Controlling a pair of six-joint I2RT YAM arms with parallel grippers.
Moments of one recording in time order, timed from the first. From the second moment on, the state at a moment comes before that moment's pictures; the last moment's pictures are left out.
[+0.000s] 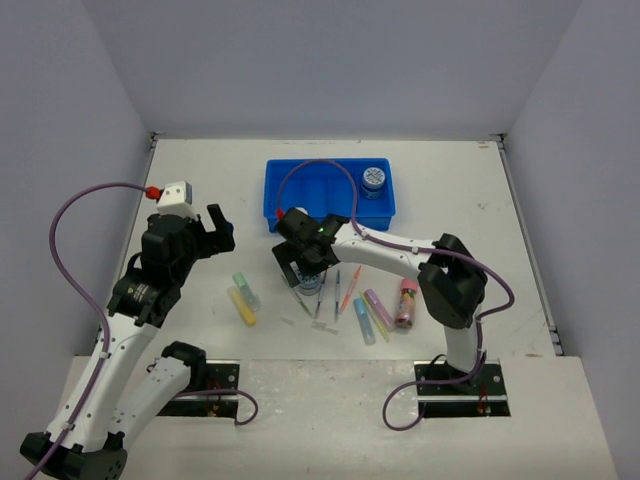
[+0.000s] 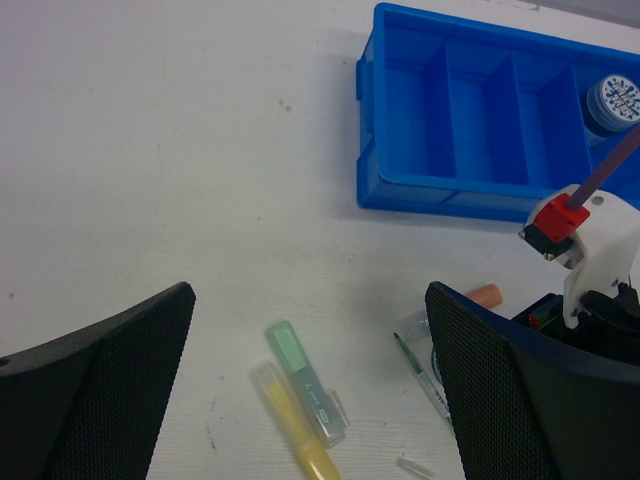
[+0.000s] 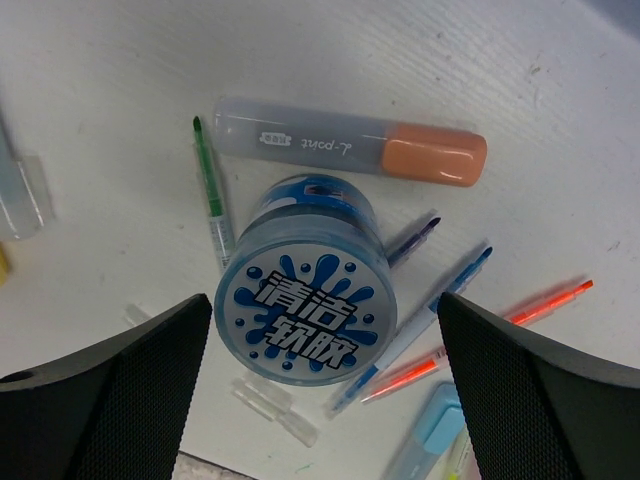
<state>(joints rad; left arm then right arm) -0.31 0.72 0.85 -0.56 -0.24 -0.35 0.98 1.94 1.54 -0.77 0.17 0.43</state>
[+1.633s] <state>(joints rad) -0.31 0.72 0.85 -0.56 -0.23 -0.35 0.42 2.01 1.89 -0.83 0.29 0.33</state>
